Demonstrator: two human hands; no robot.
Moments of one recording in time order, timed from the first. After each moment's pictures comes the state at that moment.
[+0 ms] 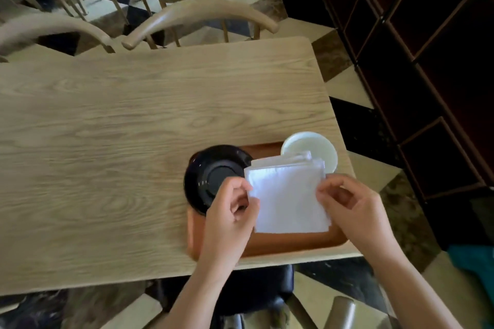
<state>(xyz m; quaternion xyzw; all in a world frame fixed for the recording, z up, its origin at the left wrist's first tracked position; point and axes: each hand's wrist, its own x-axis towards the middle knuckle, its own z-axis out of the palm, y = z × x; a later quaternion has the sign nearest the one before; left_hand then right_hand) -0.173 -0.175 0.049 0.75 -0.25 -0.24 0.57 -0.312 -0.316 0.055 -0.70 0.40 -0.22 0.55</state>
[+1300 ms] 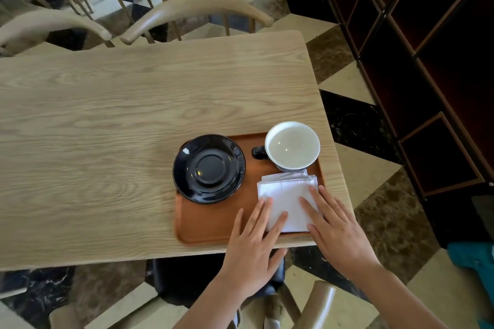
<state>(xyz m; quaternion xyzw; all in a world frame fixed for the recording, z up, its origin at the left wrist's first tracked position) -0.246 -0.164 -0.029 0.80 -0.59 -0.12 0.03 -0.380 -0.314 -0.021 -0.97 0.24 0.05 0.07</state>
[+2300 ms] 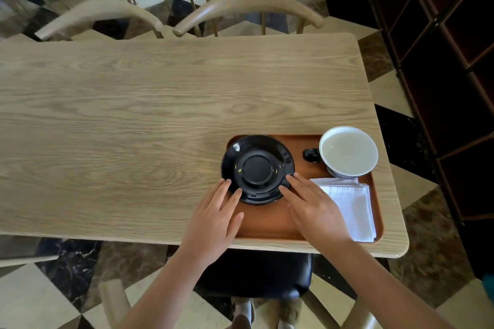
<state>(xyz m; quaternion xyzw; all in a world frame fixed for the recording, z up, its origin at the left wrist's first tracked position) -0.129 -0.081 -0.014 0.87 -0.48 -0.08 0.09 -0.261 -0.265 -0.023 -0.97 0.14 -0.15 0.13</state>
